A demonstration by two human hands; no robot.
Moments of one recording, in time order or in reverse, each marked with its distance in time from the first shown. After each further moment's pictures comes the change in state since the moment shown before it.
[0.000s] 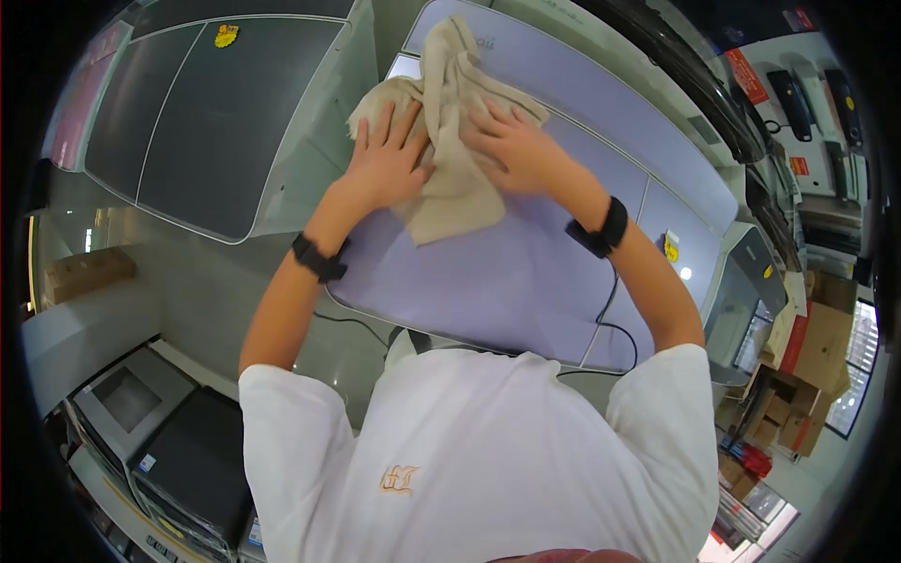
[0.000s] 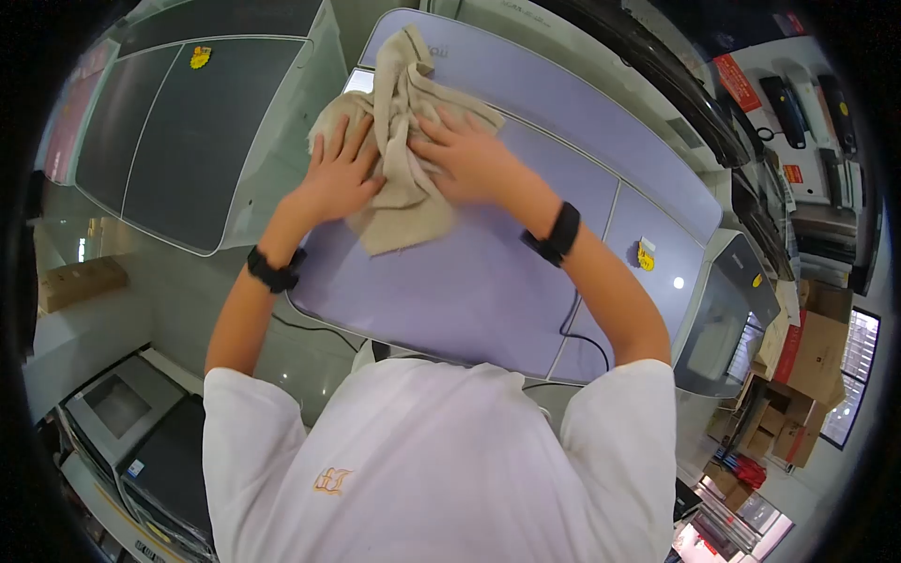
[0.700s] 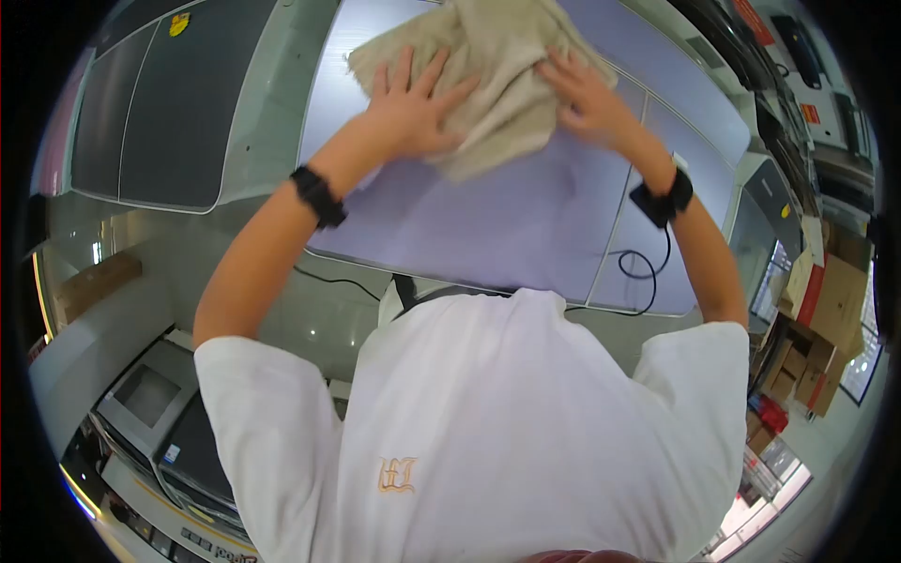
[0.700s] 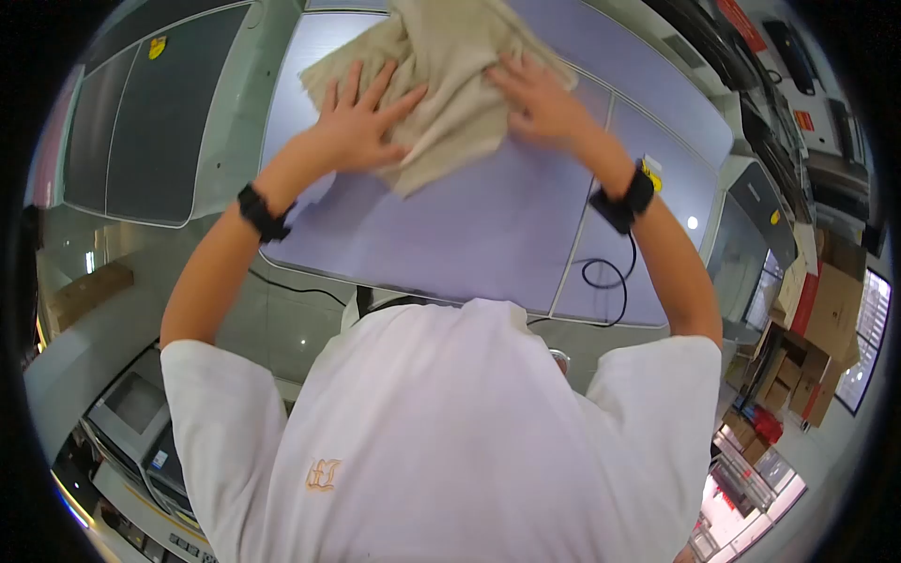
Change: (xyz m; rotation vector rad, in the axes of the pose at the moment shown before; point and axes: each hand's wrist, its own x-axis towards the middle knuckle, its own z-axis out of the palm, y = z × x) left_hand 0.012 0.073 0.017 0.133 -0.035 0.208; right_hand -0.147 0.070 0.024 0.146 0.097 0.205
